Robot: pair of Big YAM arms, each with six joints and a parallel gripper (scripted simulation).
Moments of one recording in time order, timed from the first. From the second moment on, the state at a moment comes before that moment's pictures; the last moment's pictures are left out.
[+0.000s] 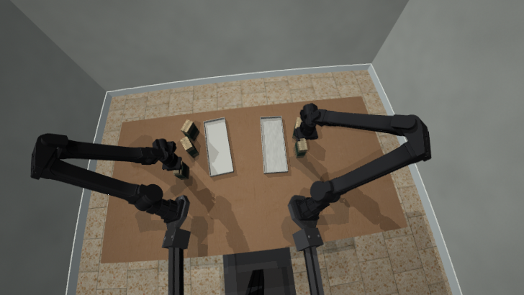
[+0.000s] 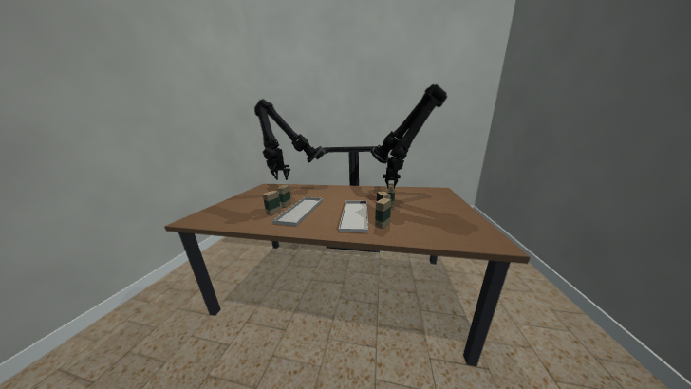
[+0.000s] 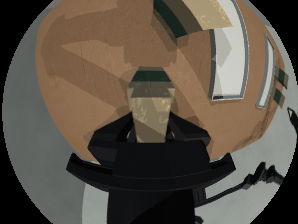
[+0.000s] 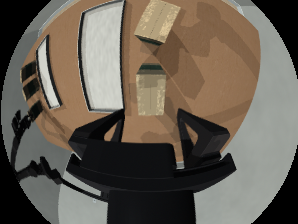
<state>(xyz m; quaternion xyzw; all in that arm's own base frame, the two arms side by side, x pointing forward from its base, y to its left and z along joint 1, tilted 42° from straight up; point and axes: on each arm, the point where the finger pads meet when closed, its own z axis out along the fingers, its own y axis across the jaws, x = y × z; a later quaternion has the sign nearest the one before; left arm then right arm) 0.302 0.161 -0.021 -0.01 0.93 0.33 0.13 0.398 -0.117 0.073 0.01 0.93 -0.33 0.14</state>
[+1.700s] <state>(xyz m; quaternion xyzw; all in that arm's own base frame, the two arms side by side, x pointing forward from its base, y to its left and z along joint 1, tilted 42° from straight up) 0.294 0.137 0.009 -0.01 0.93 0.33 0.14 0.398 -0.117 0.073 0.01 0.93 -0.33 0.14</state>
